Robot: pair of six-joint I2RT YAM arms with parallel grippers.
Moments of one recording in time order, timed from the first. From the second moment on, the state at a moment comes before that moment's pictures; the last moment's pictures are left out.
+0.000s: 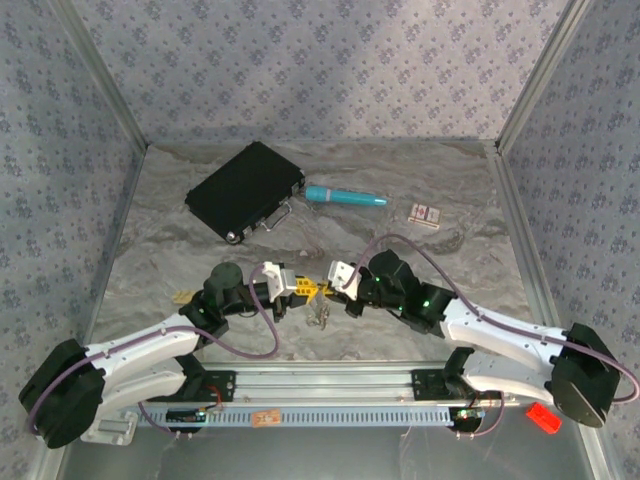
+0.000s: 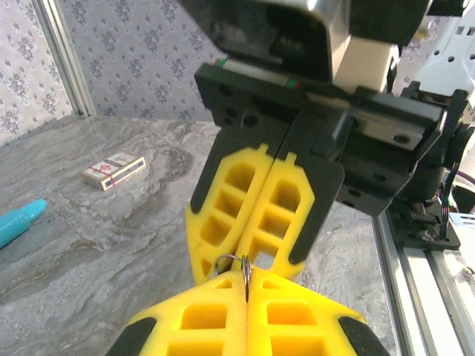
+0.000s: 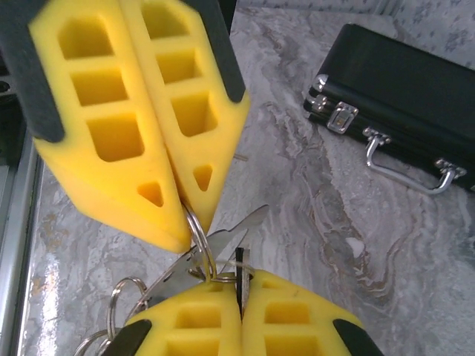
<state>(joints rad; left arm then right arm) -0.80 0.97 0.30 0.54 0.56 0.10 0.92 1.04 0.57 0.03 -0.24 -0.35</state>
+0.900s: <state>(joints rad) -0.80 0.84 0.27 0.49 0.21 0.09 0.92 1.04 0.75 -0.19 -0.17 -0.47</state>
